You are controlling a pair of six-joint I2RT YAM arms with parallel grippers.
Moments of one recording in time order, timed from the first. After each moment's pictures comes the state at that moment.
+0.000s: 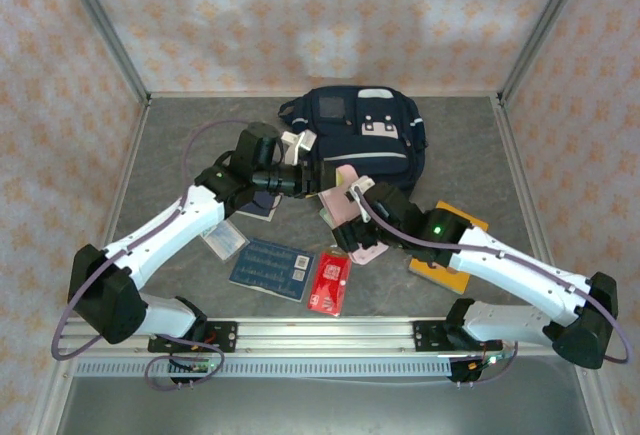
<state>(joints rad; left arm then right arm) -0.54 1.37 1.13 -0.29 0.69 -0.80 0.94 1.09 0.97 -0.69 0.15 0.27</state>
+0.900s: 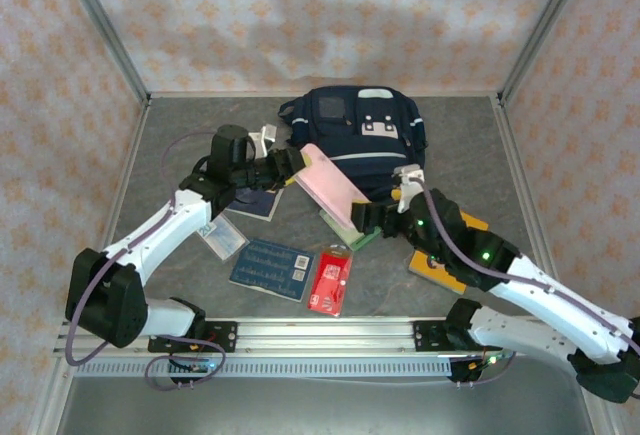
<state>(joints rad) -0.35 1.33 0.95 -0.07 0.62 -1.04 0.90 0.78 0.87 -0.49 0.26 0.52</state>
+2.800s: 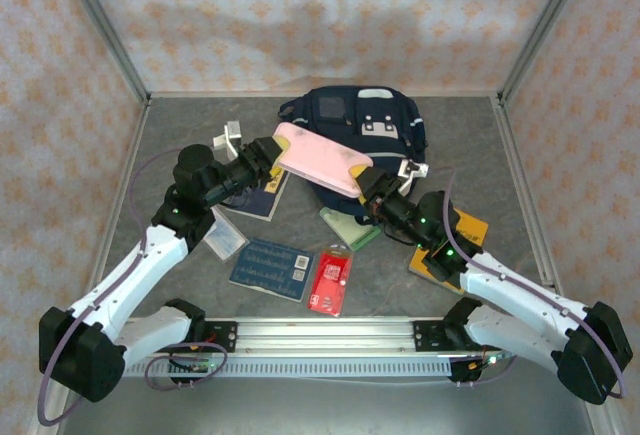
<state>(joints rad) -0.35 1.04 0.80 0.16 0.48 -1.36 0.73 0.91 0.54 0.43 -0.07 1.40</state>
